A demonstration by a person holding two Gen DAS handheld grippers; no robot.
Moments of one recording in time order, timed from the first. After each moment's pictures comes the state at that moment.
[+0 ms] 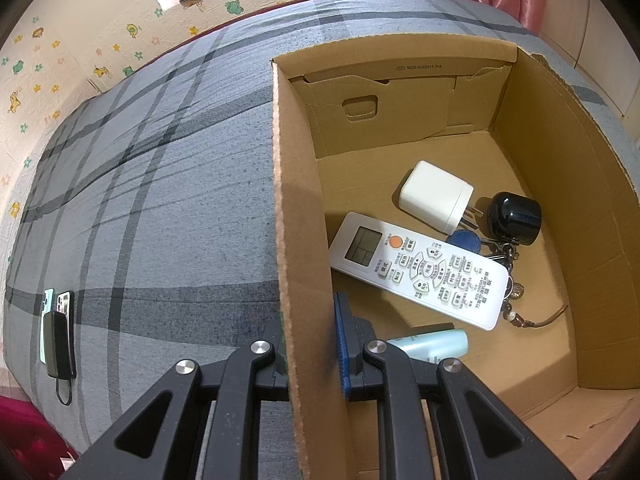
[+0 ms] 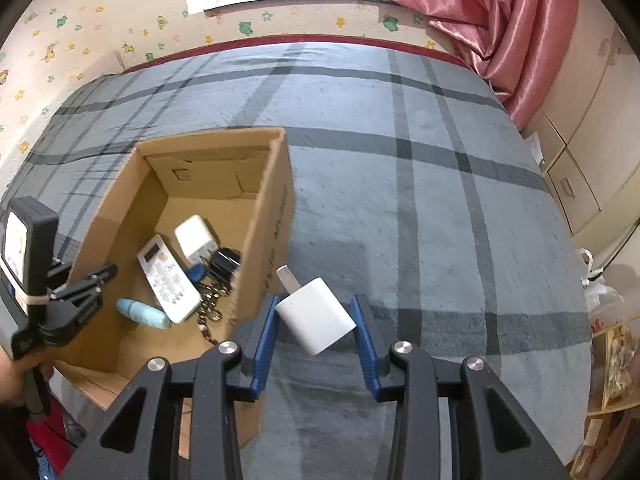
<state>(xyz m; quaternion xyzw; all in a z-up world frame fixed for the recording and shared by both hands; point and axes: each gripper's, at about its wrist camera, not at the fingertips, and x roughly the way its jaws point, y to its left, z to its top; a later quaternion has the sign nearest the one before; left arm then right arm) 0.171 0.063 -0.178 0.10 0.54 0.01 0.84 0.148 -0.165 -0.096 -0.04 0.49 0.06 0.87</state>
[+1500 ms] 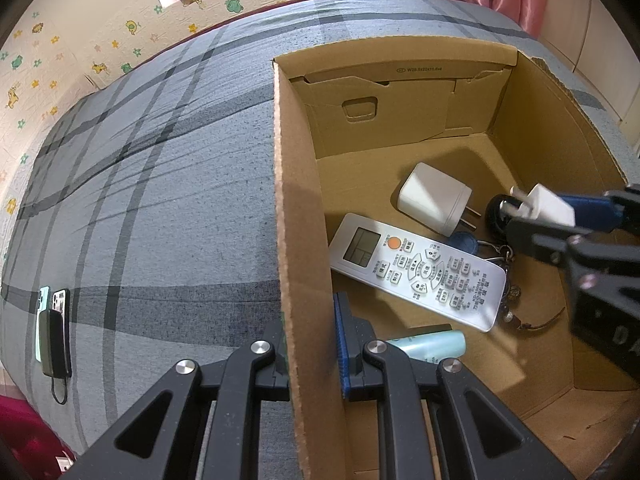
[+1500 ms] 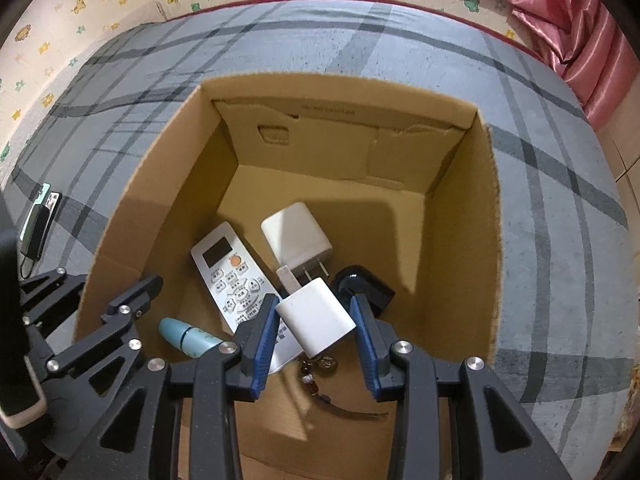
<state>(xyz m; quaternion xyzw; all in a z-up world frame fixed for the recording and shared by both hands) 0.172 0.068 -0.177 0.09 0.54 0.01 0.84 0.206 -0.043 -0.164 -0.06 0.55 0.14 0.82</state>
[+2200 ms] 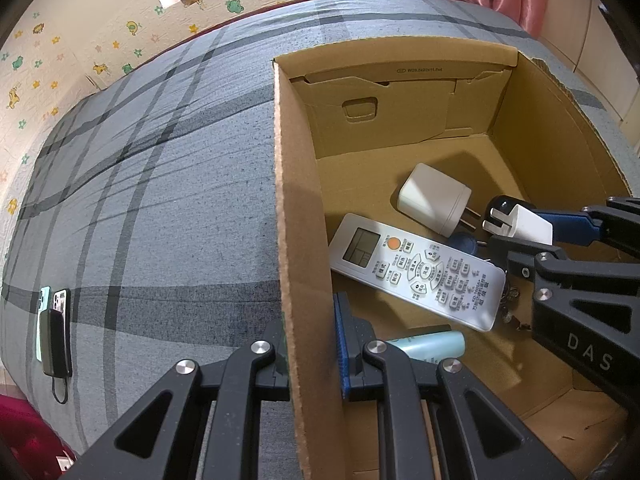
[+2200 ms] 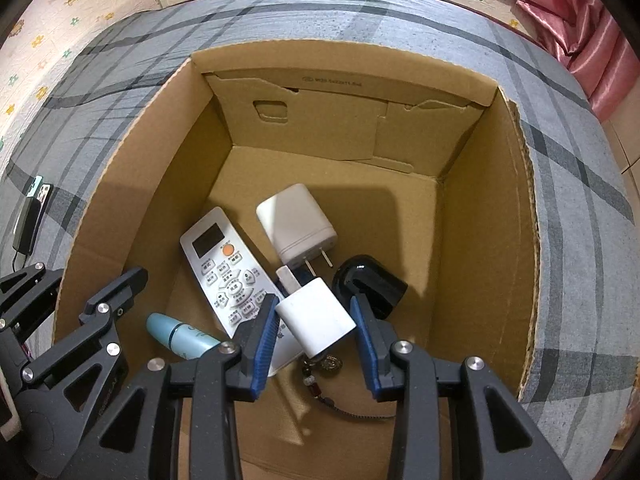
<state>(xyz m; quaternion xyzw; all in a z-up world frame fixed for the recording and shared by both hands) 0.171 0.067 -0.177 0.09 0.54 0.01 0.84 0.212 -0.038 -0.186 -0.07 0.57 0.13 0.81</state>
